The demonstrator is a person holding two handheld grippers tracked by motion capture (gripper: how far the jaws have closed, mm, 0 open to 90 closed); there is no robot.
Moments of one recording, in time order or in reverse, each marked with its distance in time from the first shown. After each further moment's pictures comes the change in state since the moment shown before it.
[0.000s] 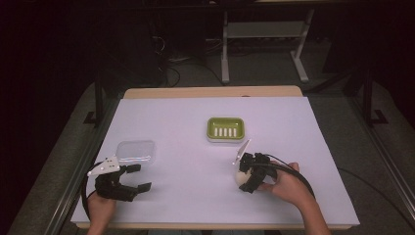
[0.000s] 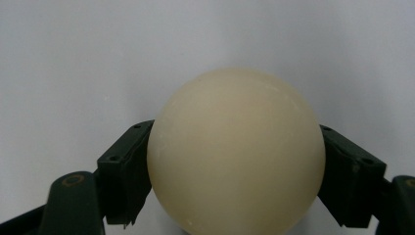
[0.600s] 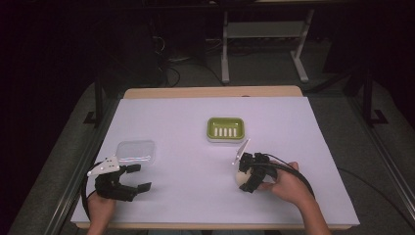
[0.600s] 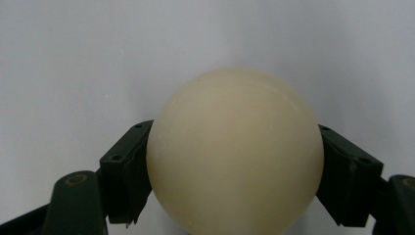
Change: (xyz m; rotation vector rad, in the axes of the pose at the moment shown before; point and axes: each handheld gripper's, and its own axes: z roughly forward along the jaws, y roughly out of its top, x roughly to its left) left arm 0.000 0.000 0.000 -0.004 -0.001 -0.012; right arm 0.000 0.002 -0.001 0.014 0.009 -0.009
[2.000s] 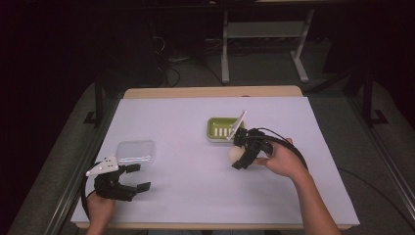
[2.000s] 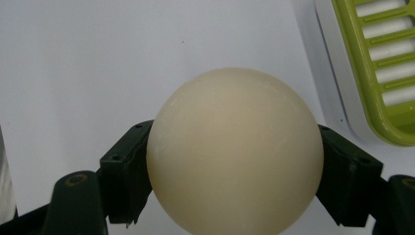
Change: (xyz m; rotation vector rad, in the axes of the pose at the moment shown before) left arm 0.001 0.001 -0.002 -0.014 -0.003 0.003; right arm -0.037 0.043 -0.044 -0.075 0.036 -0.031
